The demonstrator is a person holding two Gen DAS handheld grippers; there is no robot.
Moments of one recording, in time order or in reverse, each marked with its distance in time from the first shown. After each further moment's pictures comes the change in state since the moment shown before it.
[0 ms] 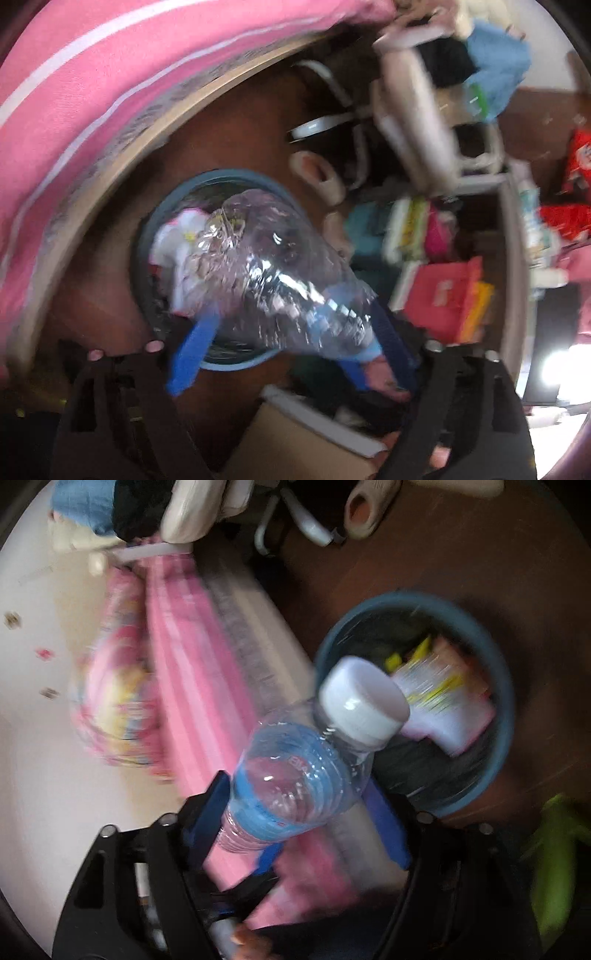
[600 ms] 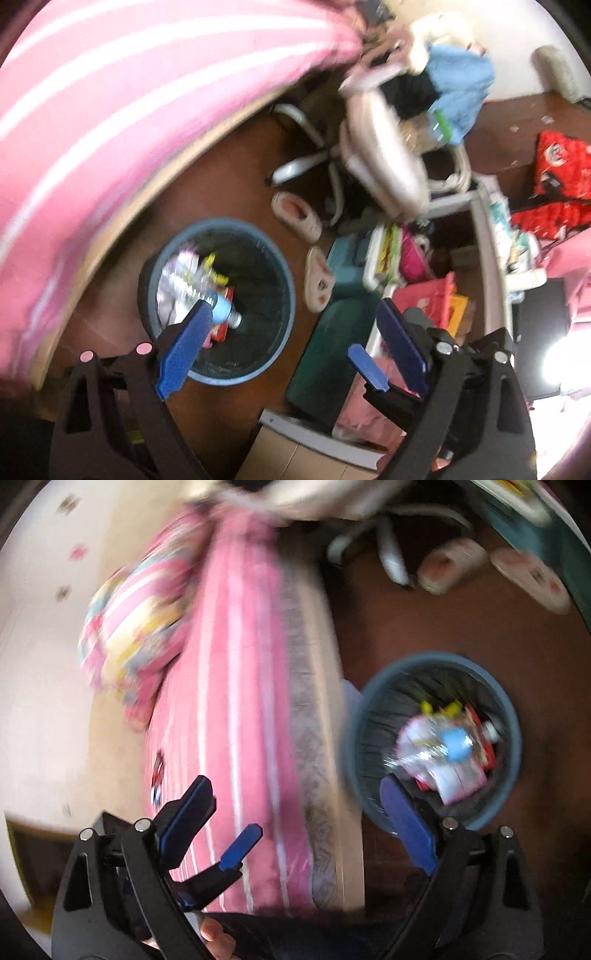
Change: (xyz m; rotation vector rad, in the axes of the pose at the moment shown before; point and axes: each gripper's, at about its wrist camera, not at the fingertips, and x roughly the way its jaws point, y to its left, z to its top) left arm -0.092 -0.019 -0.010 0.049 -0.205 -0.096; right arm -0.007 0.106 -0.058 -0.427 -0.016 -0.007
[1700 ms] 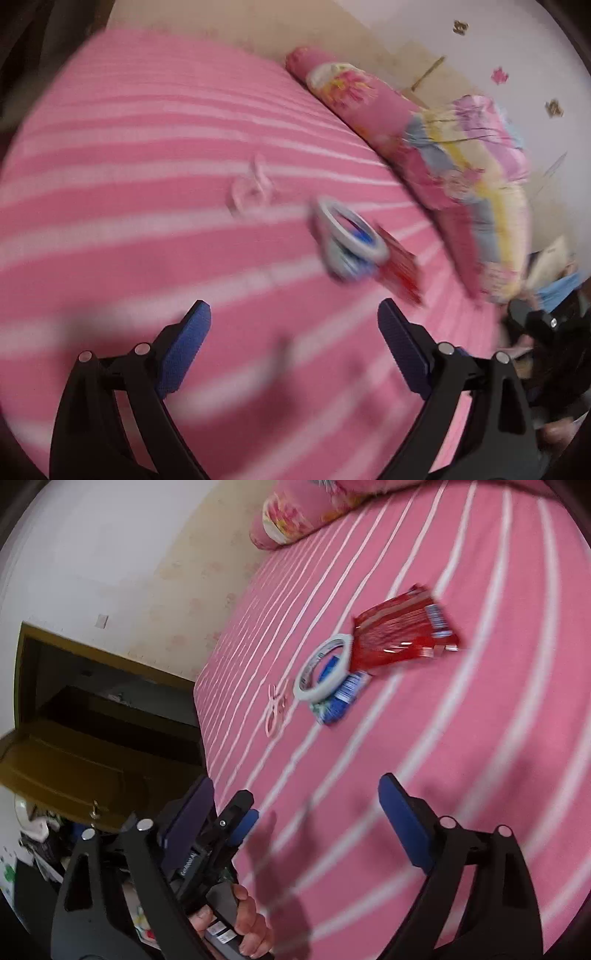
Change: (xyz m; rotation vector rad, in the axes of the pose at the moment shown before) left arm -0.395 0.378 0.251 -0.165 -0.663 0.452; right arm 0.430 0.470 -0.156 -0.488 0.495 0.248
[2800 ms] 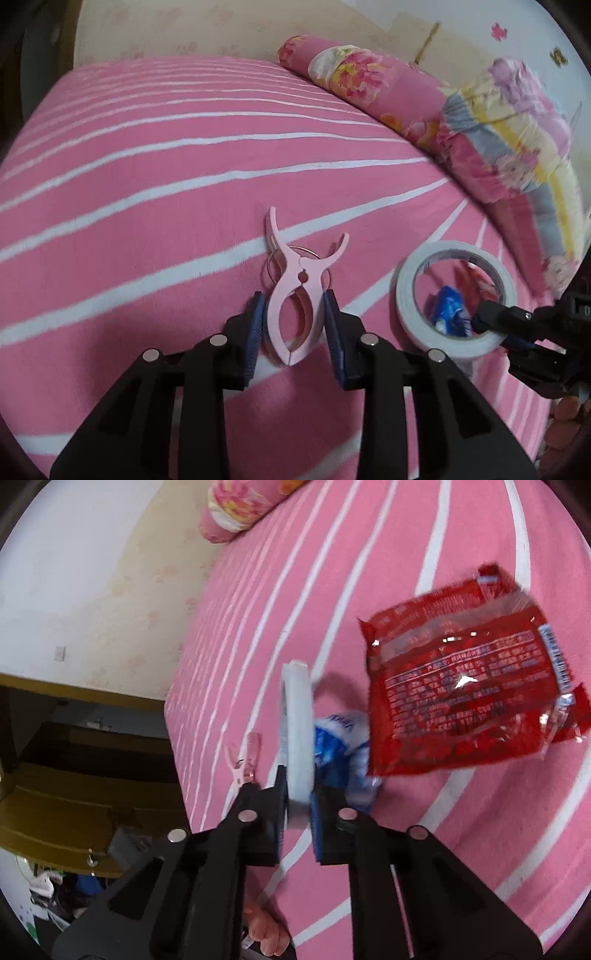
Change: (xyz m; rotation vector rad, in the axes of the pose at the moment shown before) left arm 0.102 0.016 0.069 0.130 0.019 0.078; right arm 0.089 -0.015 0.075 0.099 0.025 -0.057
